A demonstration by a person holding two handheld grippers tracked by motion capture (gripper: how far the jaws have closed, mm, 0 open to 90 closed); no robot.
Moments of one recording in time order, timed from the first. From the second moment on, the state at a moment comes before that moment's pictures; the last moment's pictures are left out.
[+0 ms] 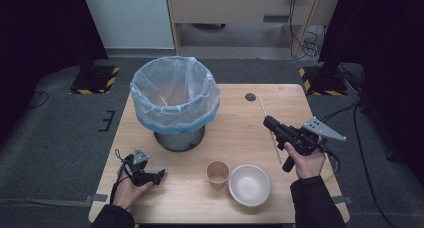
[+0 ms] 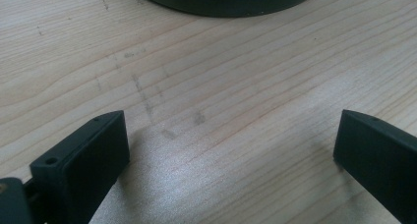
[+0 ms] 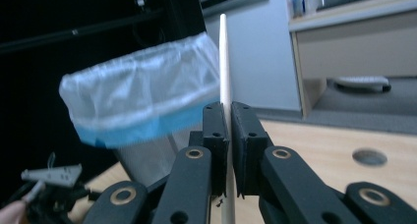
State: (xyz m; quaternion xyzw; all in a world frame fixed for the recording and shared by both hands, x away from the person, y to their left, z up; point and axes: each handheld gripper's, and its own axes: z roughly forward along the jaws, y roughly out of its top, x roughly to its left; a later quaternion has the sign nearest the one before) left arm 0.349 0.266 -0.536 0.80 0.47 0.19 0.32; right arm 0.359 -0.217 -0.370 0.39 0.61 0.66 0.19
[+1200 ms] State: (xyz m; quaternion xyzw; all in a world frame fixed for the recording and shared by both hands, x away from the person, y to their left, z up) left arm 0.349 0.266 -0.536 0.80 0.47 0.19 0.32; right arm 0.403 -0.166 -0.266 0.33 0.56 0.72 0.23
